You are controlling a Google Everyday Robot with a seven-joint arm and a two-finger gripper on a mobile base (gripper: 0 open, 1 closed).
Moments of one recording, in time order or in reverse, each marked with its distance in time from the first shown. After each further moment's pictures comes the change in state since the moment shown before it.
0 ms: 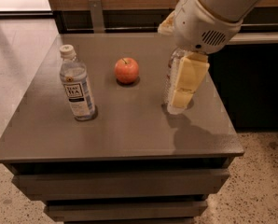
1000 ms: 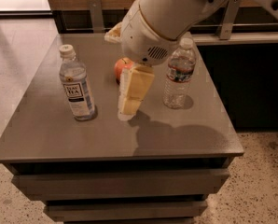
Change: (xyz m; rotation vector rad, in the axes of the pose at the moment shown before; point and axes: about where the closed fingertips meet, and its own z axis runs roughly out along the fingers) arm -0.091 0.000 0.054 -0.042 -0.241 -0.157
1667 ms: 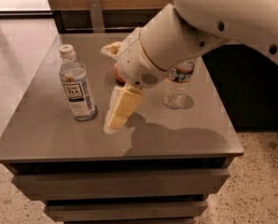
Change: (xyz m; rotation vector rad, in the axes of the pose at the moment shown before) arm -0.006 0.009 0.036 0.057 -0.147 0.066
